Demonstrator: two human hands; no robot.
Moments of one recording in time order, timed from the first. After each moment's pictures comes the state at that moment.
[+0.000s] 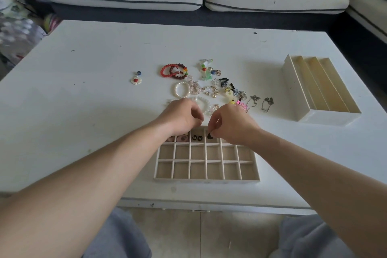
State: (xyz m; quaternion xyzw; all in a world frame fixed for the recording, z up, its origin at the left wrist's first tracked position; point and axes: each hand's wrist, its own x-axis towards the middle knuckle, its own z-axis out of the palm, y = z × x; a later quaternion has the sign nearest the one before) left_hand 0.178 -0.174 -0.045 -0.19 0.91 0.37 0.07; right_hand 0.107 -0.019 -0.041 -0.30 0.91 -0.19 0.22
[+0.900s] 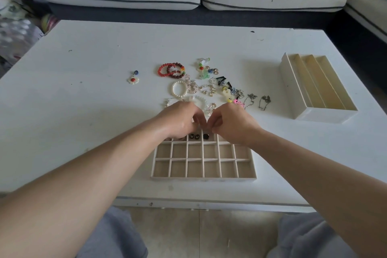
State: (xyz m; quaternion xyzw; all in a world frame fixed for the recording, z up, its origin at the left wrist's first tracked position) left_hand 0.179 -0.172 -0.042 -0.08 0.95 0.27 0.12; right_hand 0.106 -0.011 -0.041 -0.31 0.91 -0.20 0.21
